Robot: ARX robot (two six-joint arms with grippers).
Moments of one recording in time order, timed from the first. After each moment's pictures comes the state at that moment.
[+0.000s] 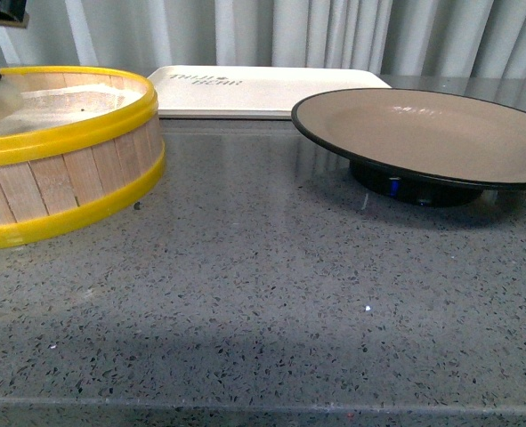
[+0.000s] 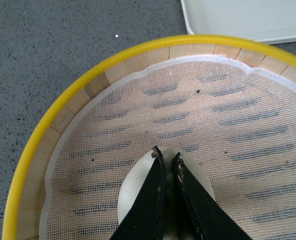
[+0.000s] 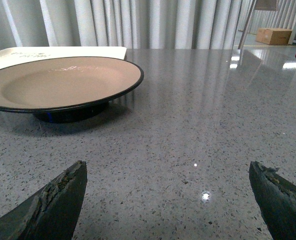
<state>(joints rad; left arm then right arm) -0.09 1.48 1.17 -0.23 -0.08 0.07 0.00 0.00 0.01 0.00 0.00 0.00</state>
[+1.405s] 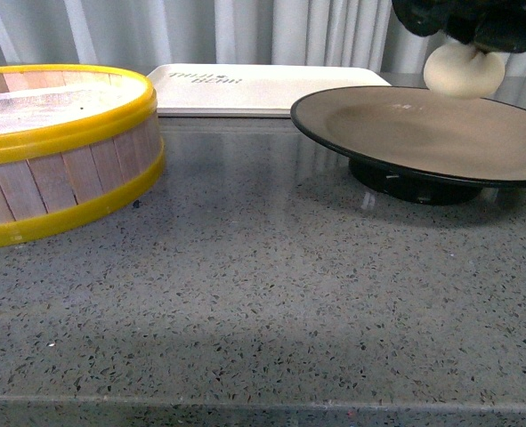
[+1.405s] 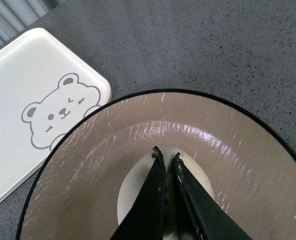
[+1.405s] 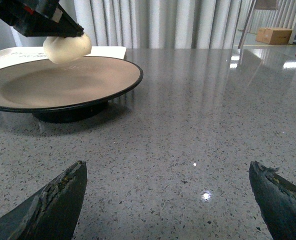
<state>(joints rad) -0.76 2.00 1.81 -0.24 -0.18 0.21 0.00 0.00 0.01 0.00 0.00 0.00</state>
